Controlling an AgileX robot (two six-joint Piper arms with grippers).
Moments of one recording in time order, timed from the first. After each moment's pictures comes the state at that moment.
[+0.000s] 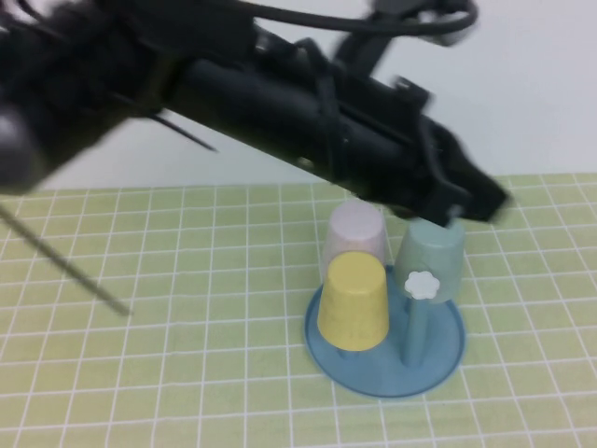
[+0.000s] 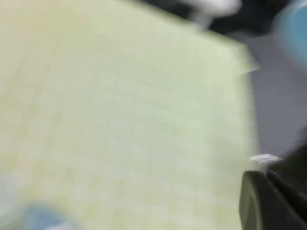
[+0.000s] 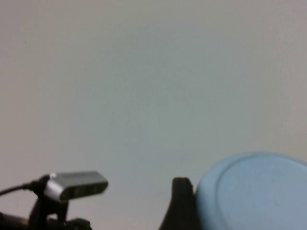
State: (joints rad) right arm 0.05 0.31 -0.35 -0.85 -0.30 1.58; left arm -0.63 1.63 -1.66 -0.97 1.10 0.82
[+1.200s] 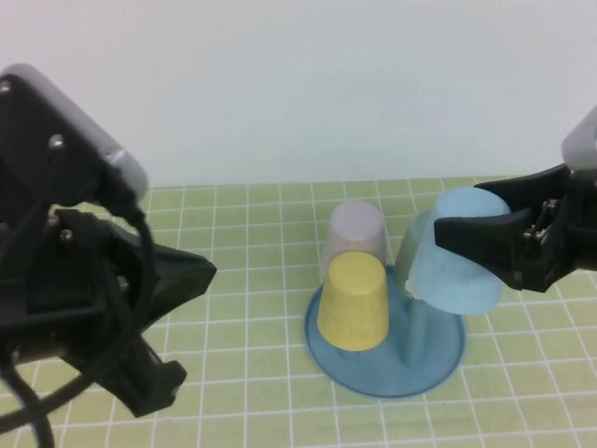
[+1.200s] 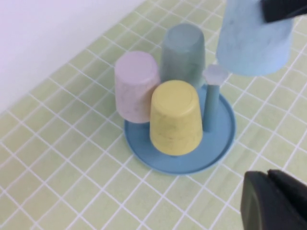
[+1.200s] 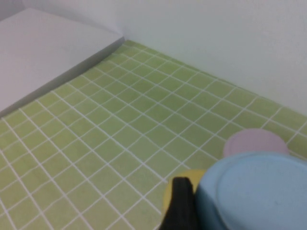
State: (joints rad) right arm 0.19 1.34 -0.80 -1.56 -0.71 1.43; left arm -0.62 0.94 -1.04 -0.25 0.78 0.35
